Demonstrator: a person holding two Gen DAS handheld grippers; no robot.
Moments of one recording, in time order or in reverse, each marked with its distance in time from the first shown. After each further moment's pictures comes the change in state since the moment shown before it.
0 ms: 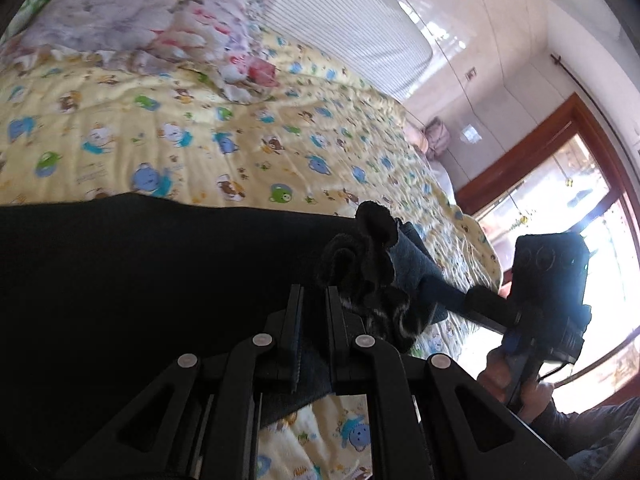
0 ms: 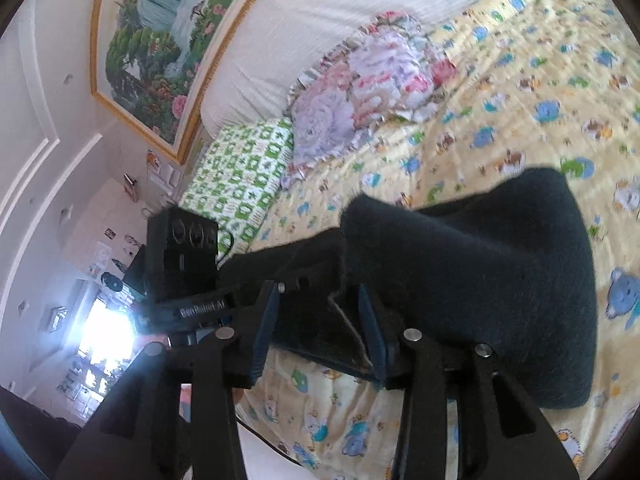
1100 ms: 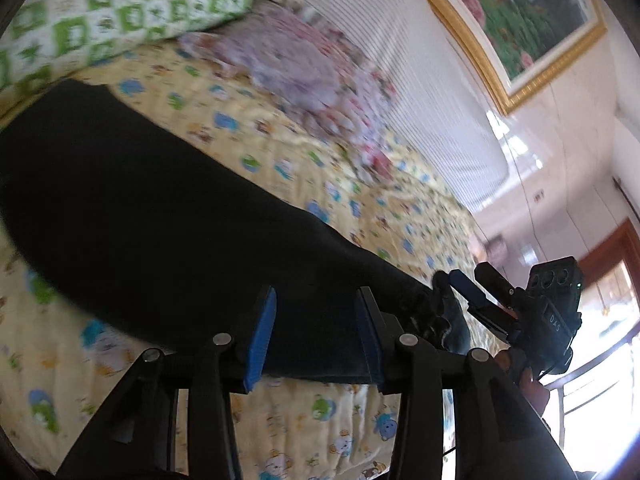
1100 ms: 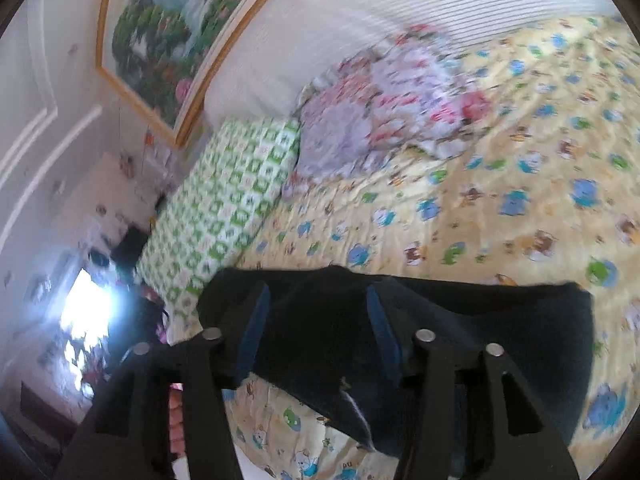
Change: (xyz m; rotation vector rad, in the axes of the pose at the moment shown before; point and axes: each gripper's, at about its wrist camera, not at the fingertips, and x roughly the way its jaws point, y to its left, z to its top) left arm -0.120 0.049 -0.065 -0.346 -0.329 0.224; right arm 0.050 0.027 0.048 -0.143 0.110 -0.043
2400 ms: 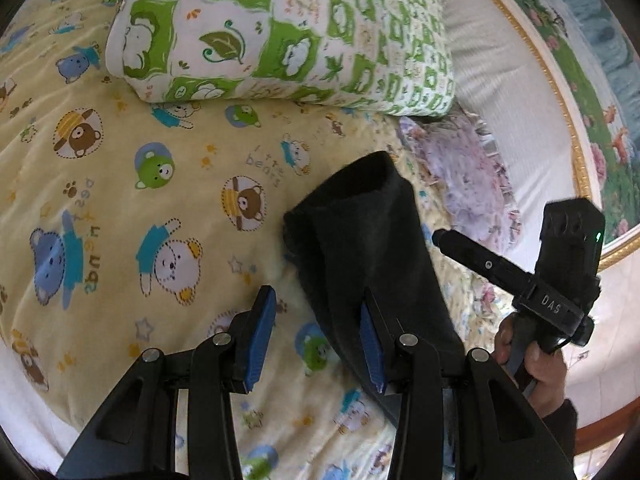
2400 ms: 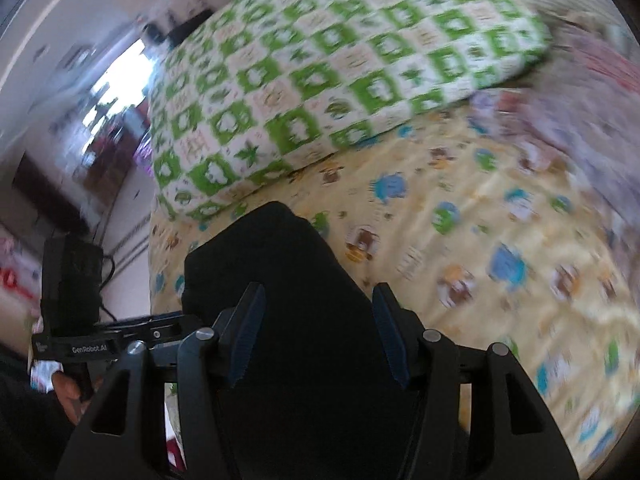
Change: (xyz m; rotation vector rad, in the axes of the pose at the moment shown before) left arm -0.072 0.149 0.005 -0.447 -0.225 0.258; right arm 0.289 0.159 0.037 -0.614 0.591 0.171
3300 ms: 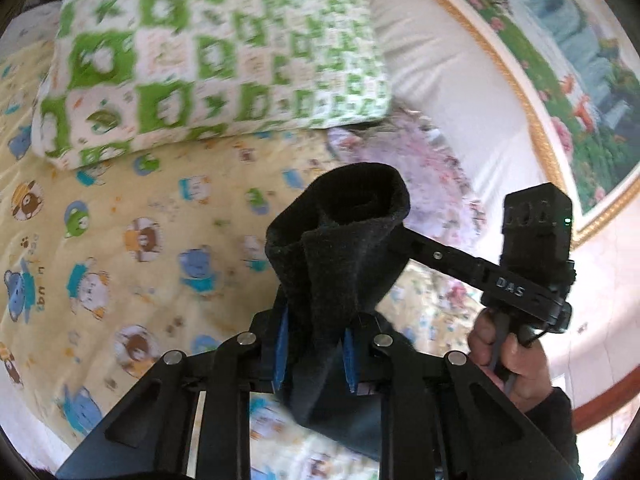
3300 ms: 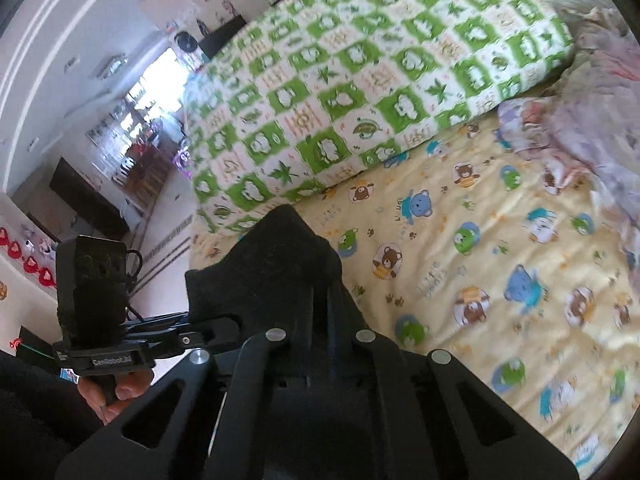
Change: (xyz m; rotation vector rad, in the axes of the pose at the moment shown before) left arm -0.015 -0.081 -0.004 0.146 -0.077 -0.091; right arm -0.044 -0.012 0.002 0.035 -0.078 0.138
